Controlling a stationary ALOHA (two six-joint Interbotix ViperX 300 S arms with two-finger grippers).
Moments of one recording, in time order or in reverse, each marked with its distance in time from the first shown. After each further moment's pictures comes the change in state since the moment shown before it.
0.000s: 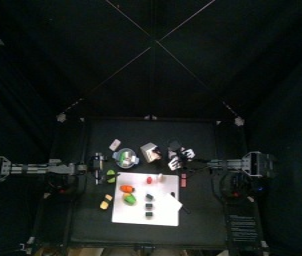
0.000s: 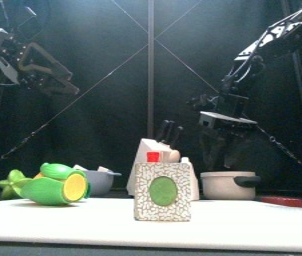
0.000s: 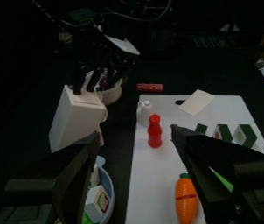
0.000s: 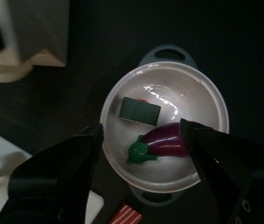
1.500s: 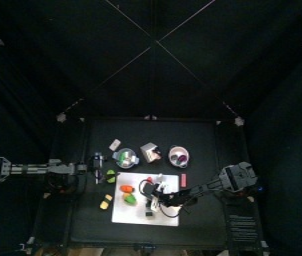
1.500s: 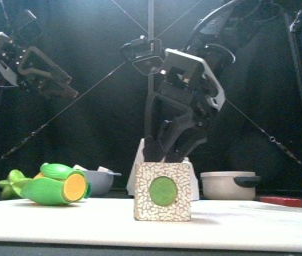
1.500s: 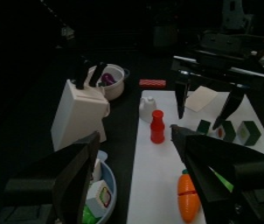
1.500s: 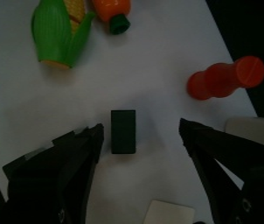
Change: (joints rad) left arm 0.018 0.000 0.009 0.000 0.003 0.000; right arm 0.445 0.324 -0.310 -0.034 -0.109 -0.006
